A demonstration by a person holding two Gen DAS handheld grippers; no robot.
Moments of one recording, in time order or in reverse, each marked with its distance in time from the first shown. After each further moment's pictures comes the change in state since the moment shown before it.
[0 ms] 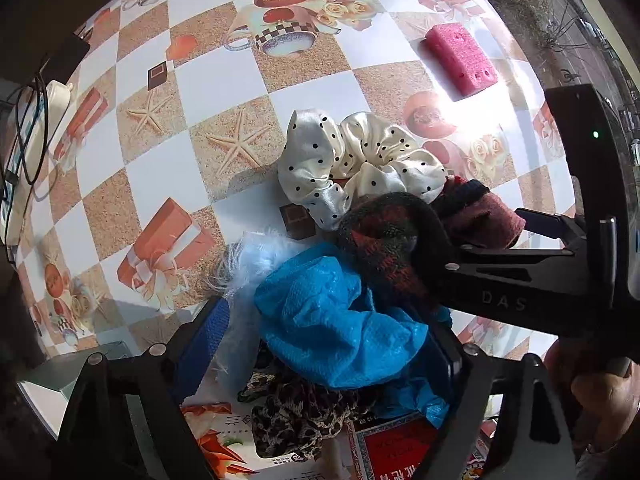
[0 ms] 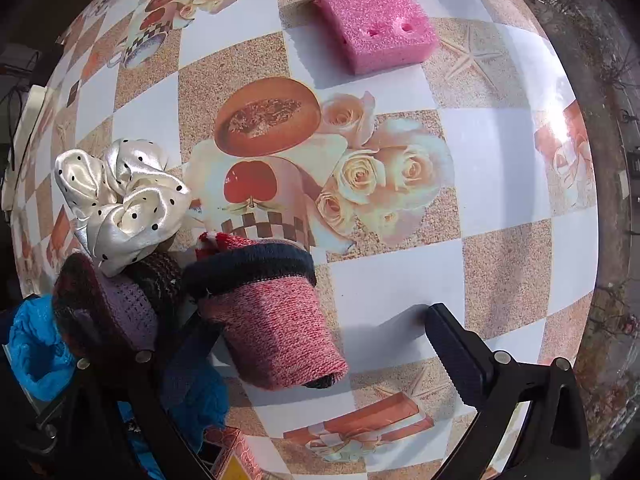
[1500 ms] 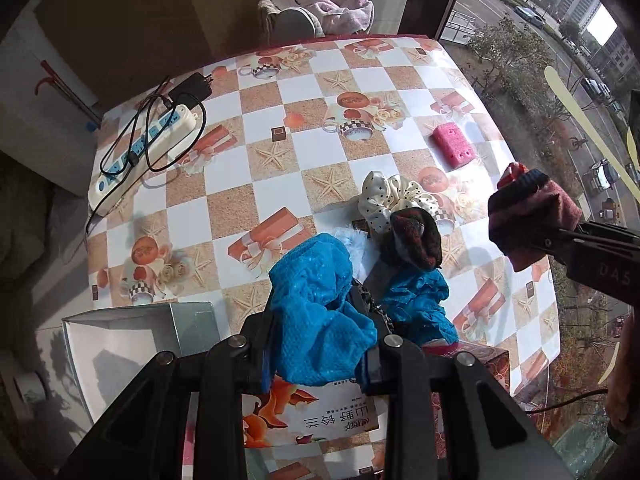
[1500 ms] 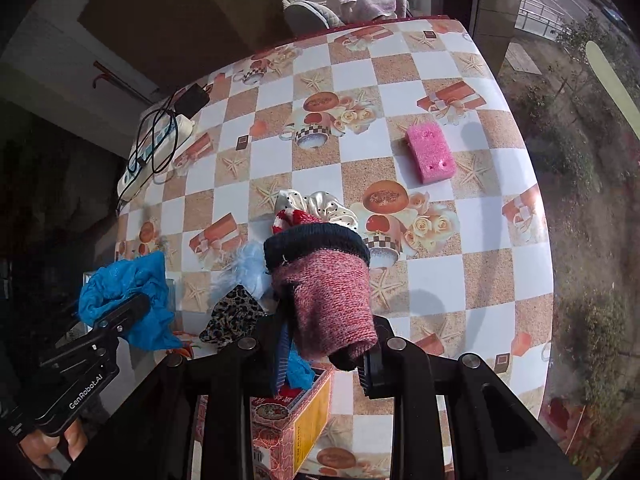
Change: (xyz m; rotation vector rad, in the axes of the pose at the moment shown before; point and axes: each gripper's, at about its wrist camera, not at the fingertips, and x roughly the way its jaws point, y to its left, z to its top) left arm -0.120 0.042 -0.104 -0.109 -0.335 0.055; right arm -0.159 0.048 -0.065 -0.138 -0.267 0.182
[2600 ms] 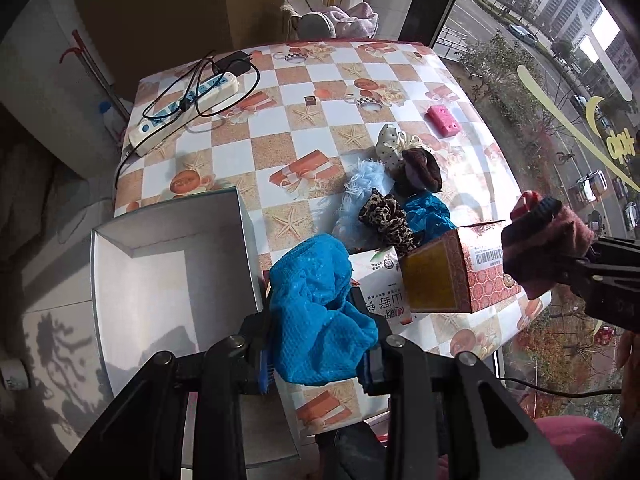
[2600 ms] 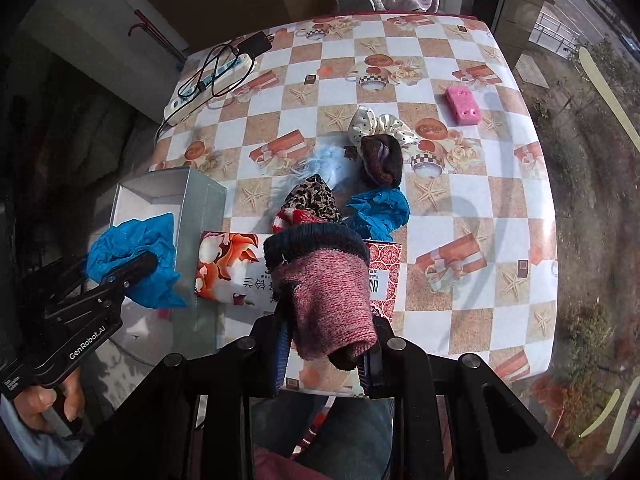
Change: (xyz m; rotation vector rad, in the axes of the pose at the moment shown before) left arm -0.057 0.060 -0.118 -0.036 -0.055 -0.062; right arm -0.040 0.090 -0.116 -0.097 0.049 -0.045
